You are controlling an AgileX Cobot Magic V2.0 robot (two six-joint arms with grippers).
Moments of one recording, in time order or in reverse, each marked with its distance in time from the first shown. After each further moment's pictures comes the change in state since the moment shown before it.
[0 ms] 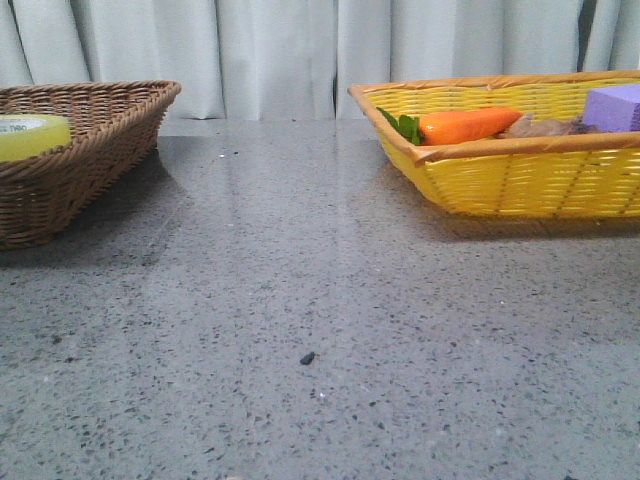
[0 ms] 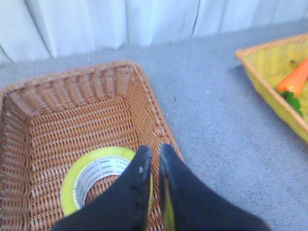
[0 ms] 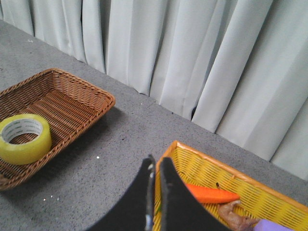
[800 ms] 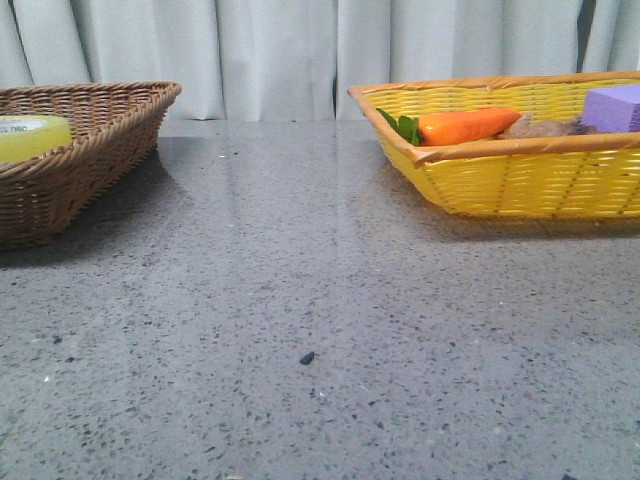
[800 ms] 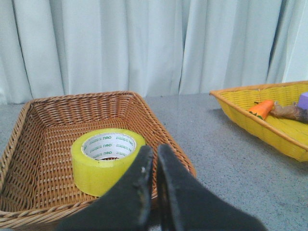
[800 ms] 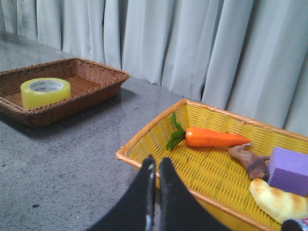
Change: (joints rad) left arm 0.000 -0.896 0.681 -0.045 -0.205 0.002; right arm 0.000 -0.965 1.059 -0.027 -0.343 0.071
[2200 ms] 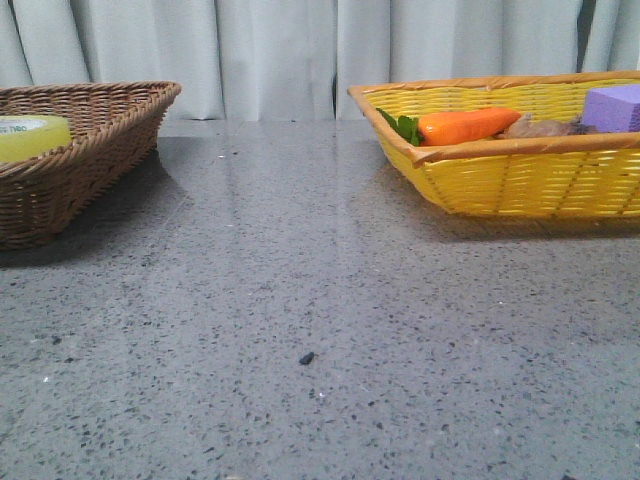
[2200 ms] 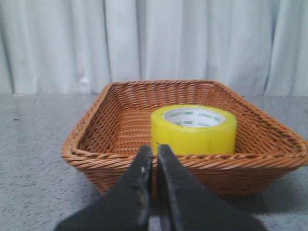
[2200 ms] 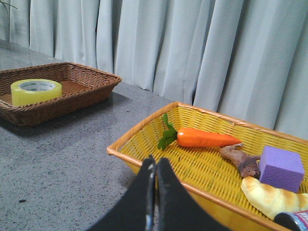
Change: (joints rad) left arm 0.246 -0.060 0.415 0.100 -0.410 -0.055; right arm -0.004 -0.108 0.093 -0.036 -0.026 0.006
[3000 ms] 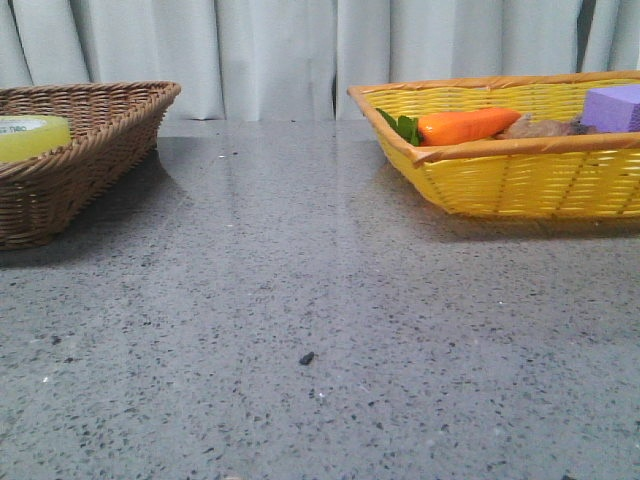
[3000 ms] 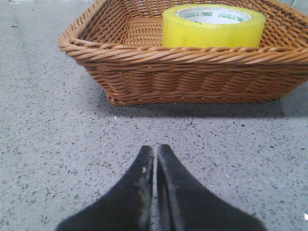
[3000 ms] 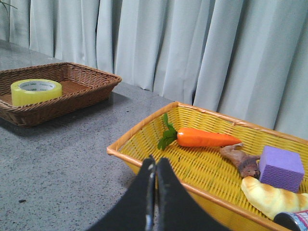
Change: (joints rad) left arm 0.024 0.000 0.000 0.002 0.276 -0.002; right arm 0.000 0.000 0.000 0.000 0.000 0.000
